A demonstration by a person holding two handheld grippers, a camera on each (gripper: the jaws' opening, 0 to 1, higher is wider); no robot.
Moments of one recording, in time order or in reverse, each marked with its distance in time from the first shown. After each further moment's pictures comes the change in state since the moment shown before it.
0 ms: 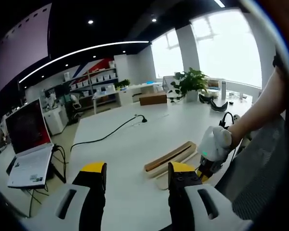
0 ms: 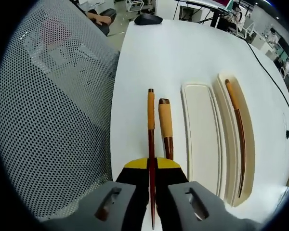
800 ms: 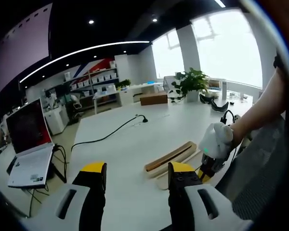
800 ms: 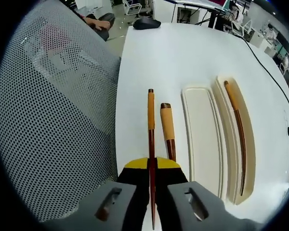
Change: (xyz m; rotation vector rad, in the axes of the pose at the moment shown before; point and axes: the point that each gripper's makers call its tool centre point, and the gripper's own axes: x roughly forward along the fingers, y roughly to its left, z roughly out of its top) left arm 0.000 0.001 0.000 -0.002 0.000 0.005; right arm -0.010 0.006 0.007 0.028 -0.019 0.023
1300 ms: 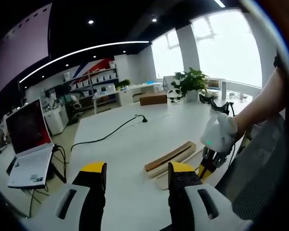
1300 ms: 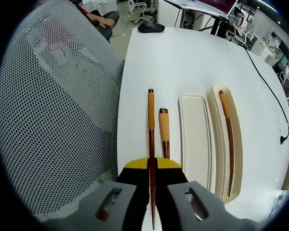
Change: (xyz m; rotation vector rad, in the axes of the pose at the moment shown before) left arm 0.000 -0.001 0.000 0.004 0.001 -0.005; right arm -0.021 -0.004 0.007 -0.063 0.006 -0.036
